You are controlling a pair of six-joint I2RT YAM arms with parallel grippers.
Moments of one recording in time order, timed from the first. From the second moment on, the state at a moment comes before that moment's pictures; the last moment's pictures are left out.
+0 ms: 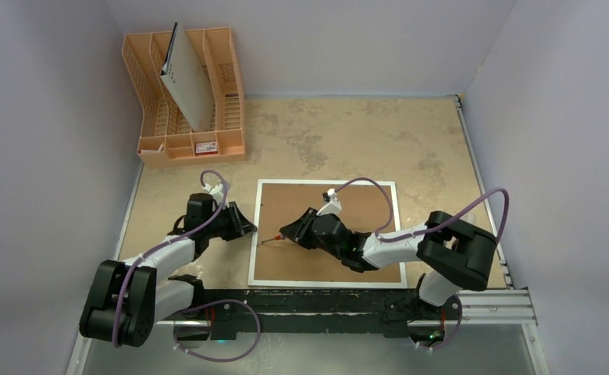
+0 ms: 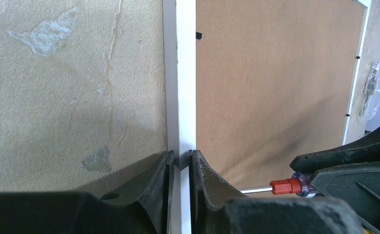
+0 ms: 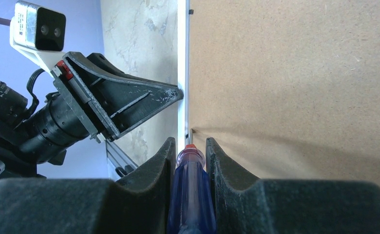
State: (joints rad) left arm -0.17 1.14 0.26 0.13 0.47 -0.56; right arm 1.11 1.59 0.54 0.56 0.26 1.29
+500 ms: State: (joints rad) left arm -0.17 1.14 0.26 0.13 0.47 -0.56; right arm 1.11 1.62 0.56 0.57 0.23 1.30
